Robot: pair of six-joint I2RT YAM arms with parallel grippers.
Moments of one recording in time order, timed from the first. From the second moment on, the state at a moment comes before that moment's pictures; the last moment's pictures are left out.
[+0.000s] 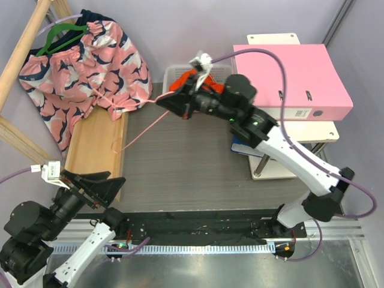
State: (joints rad) left arm -0.54 0.25 1.20 -0.95 0.03 -0.65; right arm 0.85 1.45 1.66 -0.02 -0.39 0.33
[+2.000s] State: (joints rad) left arm -0.54 0.08 1.20 -1.12 -0.01 -0.77; right arm 1.32 2.22 2.39 0.41 0.14 -0.25
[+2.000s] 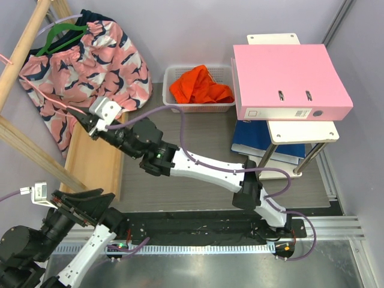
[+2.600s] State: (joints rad) left arm -0.56 0.08 1.18 -1.12 -0.04 -0.77; right arm 1.37 1.96 1.90 0.64 0.22 -0.28
